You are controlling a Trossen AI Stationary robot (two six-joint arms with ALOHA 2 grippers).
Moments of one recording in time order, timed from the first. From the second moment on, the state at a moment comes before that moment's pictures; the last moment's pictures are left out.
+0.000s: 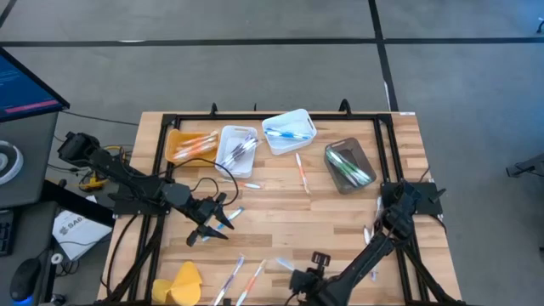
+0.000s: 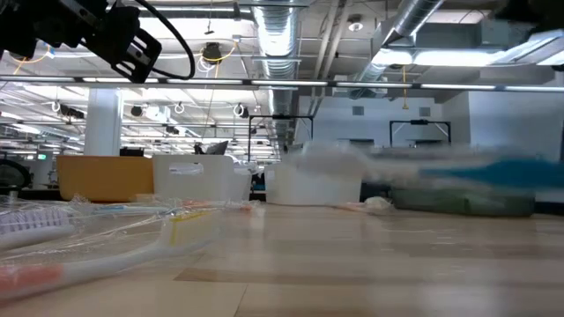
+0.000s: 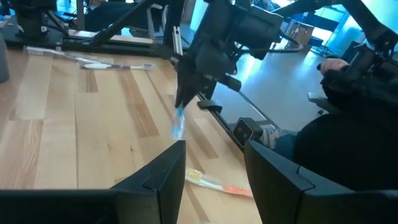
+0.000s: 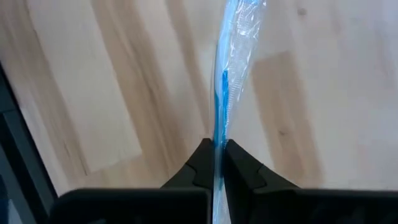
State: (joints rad) left arm -0.39 1.03 0.31 0.52 0.12 -0.22; right arm 0.79 2.38 2.02 -1.26 0.38 1.07
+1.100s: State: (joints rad) left arm -0.39 1.03 0.31 0.52 0.13 -0.24; right arm 0.80 2.31 2.09 -1.57 0.86 1.20
